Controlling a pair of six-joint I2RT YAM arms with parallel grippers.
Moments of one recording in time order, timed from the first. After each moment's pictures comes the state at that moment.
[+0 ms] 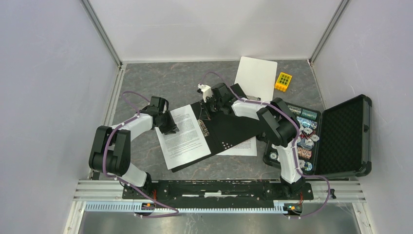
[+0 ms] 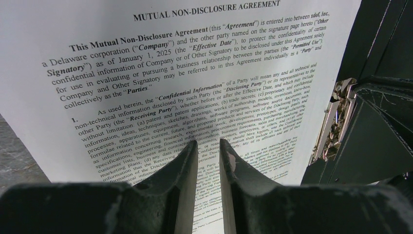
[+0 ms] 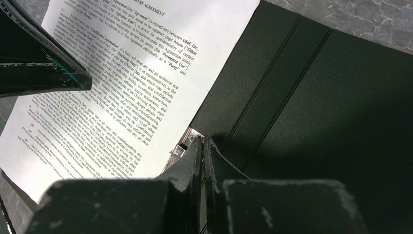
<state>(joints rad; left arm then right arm) -0.20 1.54 0.78 -0.35 0.16 -0.62 0.65 2.13 1.38 -0.02 -0.47 0.05</state>
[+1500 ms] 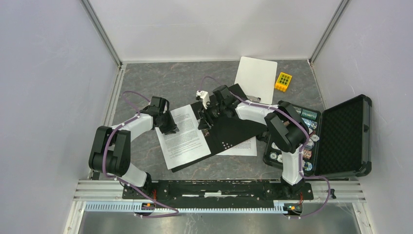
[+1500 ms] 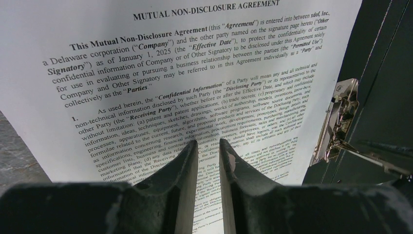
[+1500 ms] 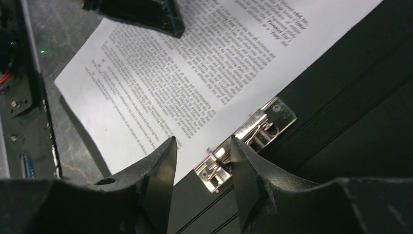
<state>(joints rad) -0.21 1.54 0.78 -0.35 0.14 -0.62 0.67 1.99 1.29 -0.10 -0.65 -0.09</state>
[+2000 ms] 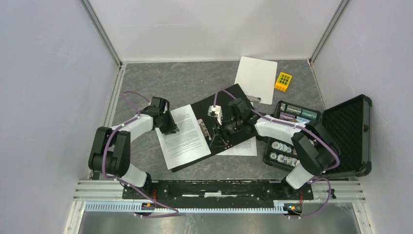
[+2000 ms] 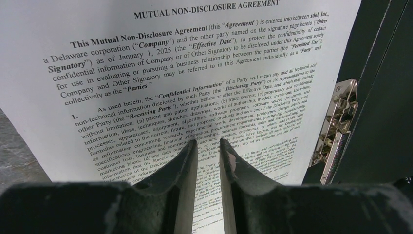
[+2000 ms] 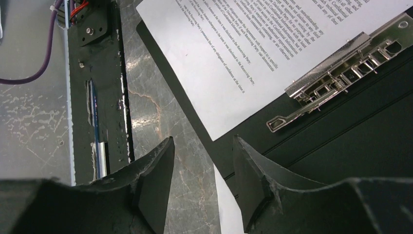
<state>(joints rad) -0.21 1.53 0.77 -0.35 0.13 -0.63 0.67 1.63 0.90 -0.09 -0.83 -0.16</state>
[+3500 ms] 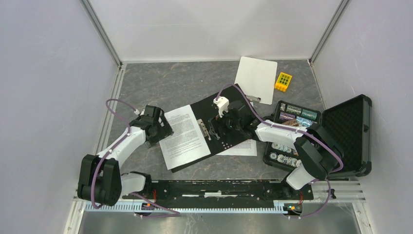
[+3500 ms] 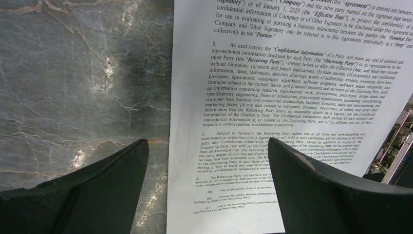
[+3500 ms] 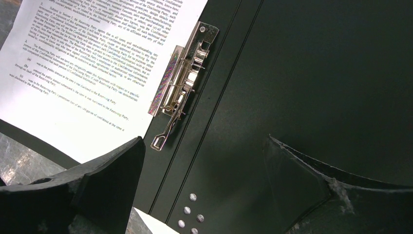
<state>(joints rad) -0.21 1.23 0.66 -0.57 -0.15 -0.72 0.73 1.57 0.82 0.11 -0.18 0.05</state>
